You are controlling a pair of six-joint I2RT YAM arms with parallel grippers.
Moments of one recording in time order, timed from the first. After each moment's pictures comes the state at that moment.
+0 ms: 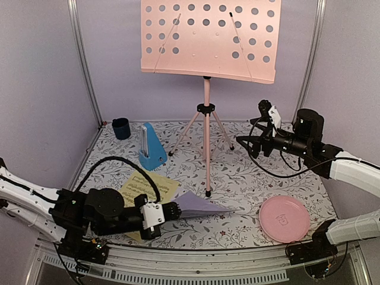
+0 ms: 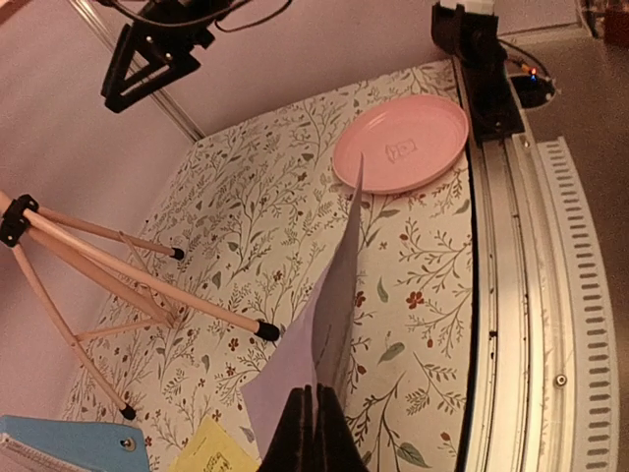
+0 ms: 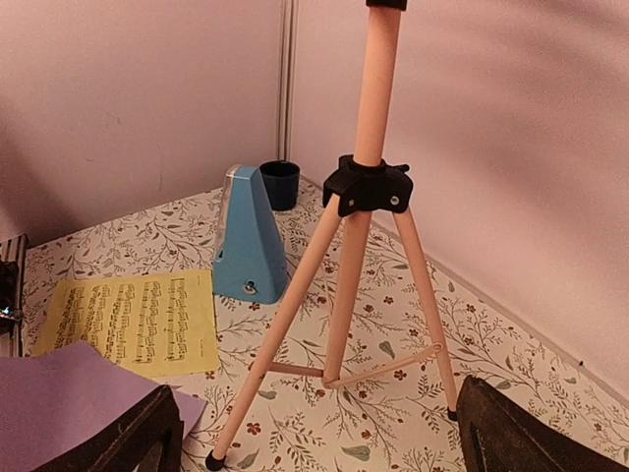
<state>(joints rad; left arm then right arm) -1.58 1.09 0.66 -0.02 -0.46 0.32 0.56 1.14 0.80 0.17 -0.34 -0.13</state>
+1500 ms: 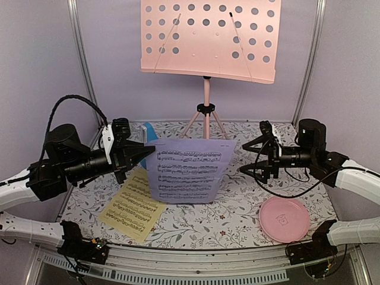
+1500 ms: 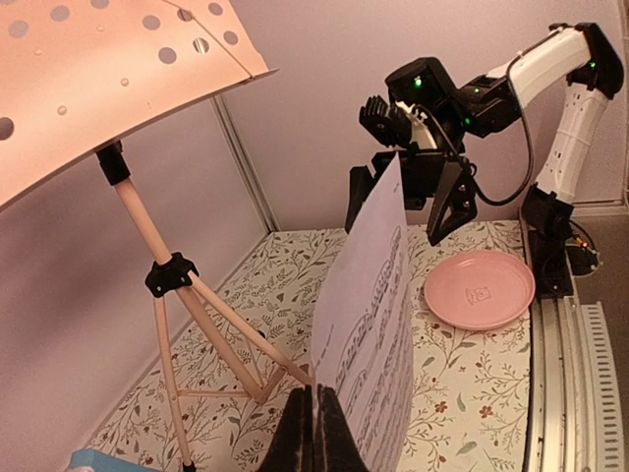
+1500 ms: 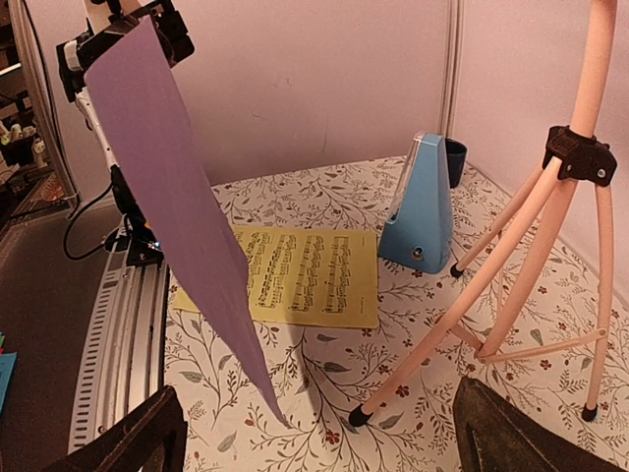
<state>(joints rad) -1.04 0.83 0.80 0.00 0.07 0.29 0.57 1.02 0.73 0.01 -0.73 -0.17</state>
